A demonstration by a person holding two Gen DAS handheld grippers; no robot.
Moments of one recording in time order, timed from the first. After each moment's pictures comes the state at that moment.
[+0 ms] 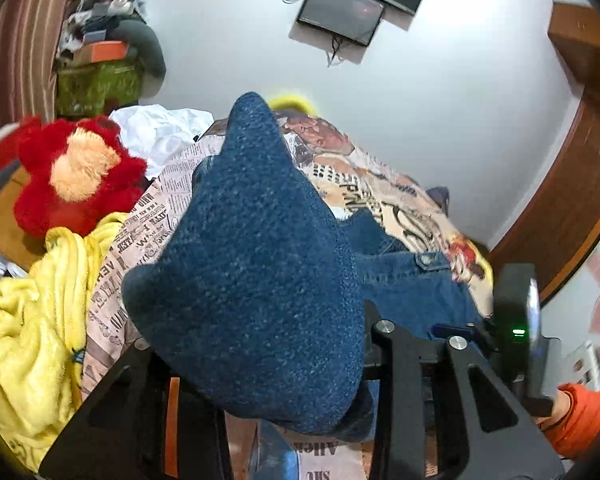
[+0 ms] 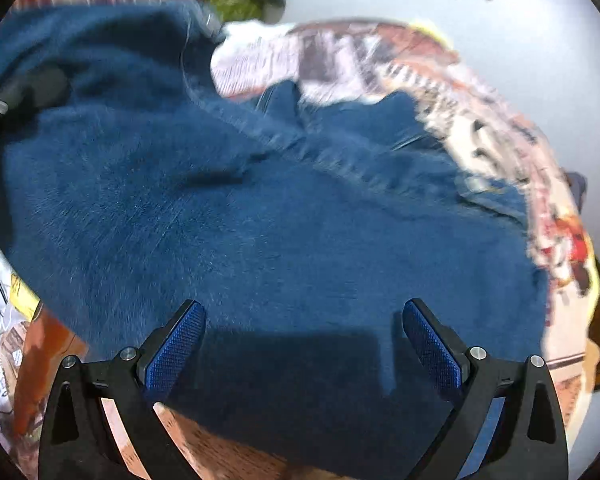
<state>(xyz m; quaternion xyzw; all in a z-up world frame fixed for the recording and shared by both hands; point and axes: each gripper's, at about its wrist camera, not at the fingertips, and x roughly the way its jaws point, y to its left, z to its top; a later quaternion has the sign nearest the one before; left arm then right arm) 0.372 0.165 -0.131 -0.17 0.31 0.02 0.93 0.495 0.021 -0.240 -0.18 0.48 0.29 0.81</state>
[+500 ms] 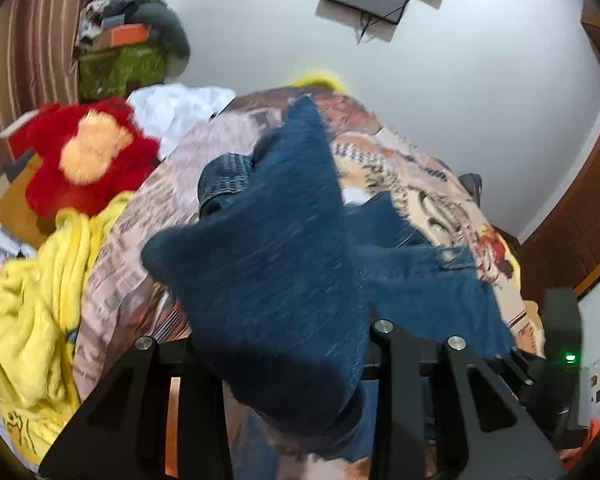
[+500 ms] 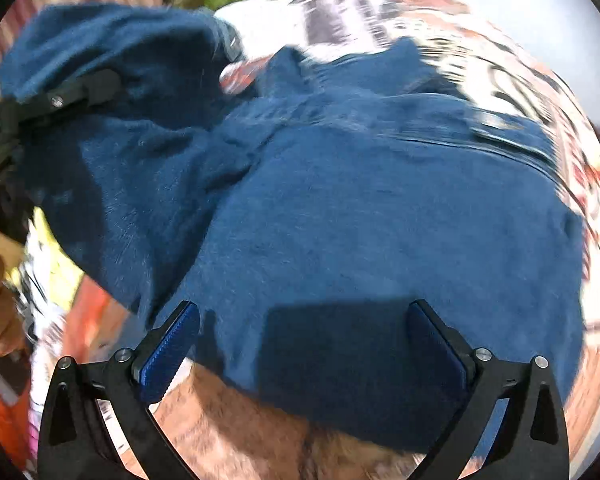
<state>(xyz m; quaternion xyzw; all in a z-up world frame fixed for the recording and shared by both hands) 0.402 0.135 -0.133 -0.16 0.35 0.08 0.92 0.493 -0.022 -0.236 -0.10 0.54 0.32 0.77</state>
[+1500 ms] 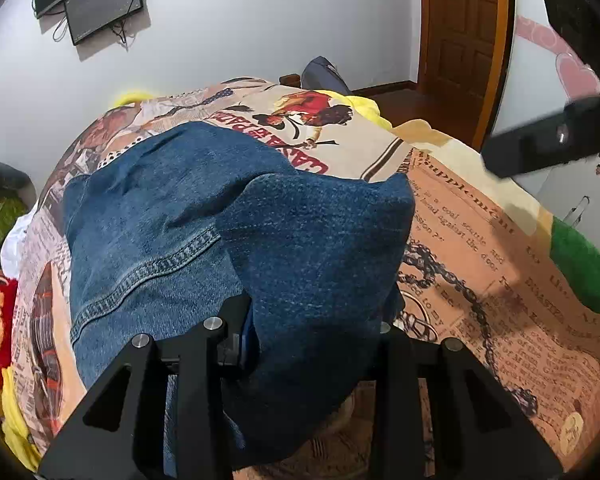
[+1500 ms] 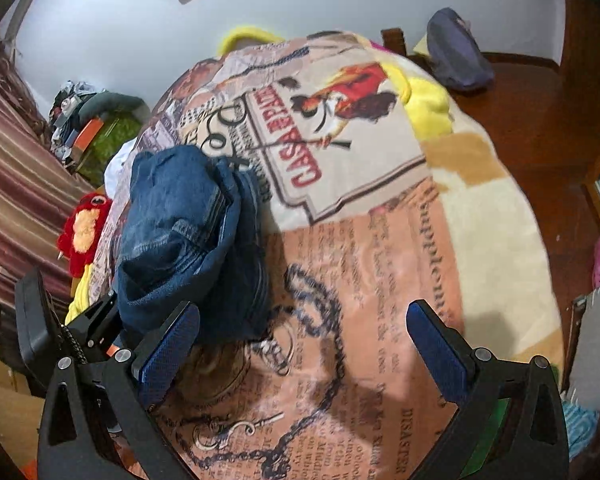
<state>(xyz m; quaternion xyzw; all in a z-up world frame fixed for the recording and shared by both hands) 0.413 -0.131 -0.191 0.13 0.40 -0.16 0.89 0.472 -0.318 -0.181 0.14 0.52 0.15 0.83</state>
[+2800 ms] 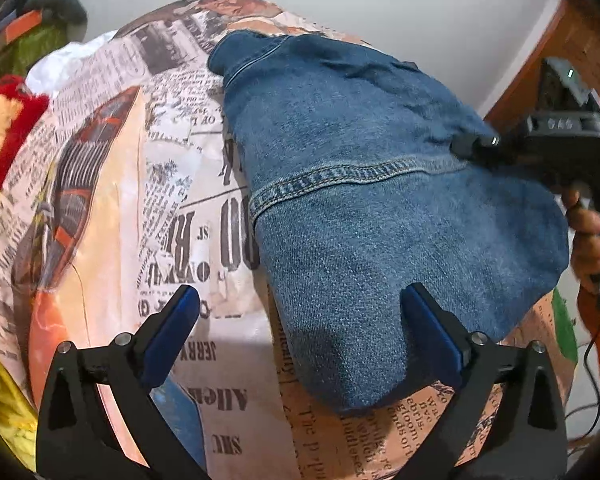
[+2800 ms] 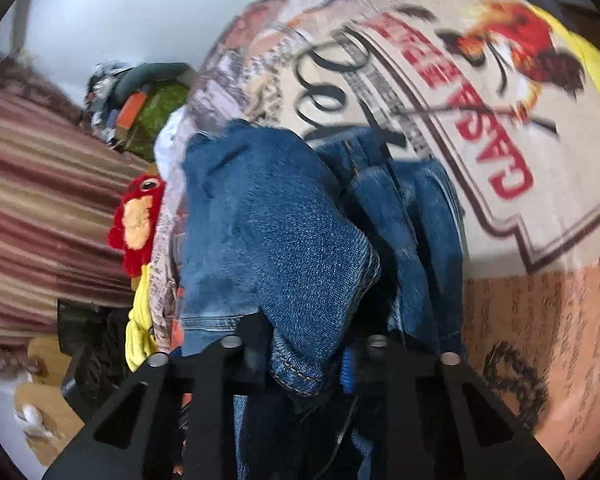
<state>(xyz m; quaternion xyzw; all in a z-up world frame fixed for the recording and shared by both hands) 0.414 0.061 -0.217 -0.09 0.48 -0.09 0.87 0.584 -0.174 -0.223 0.20 0.57 0.27 0.75</state>
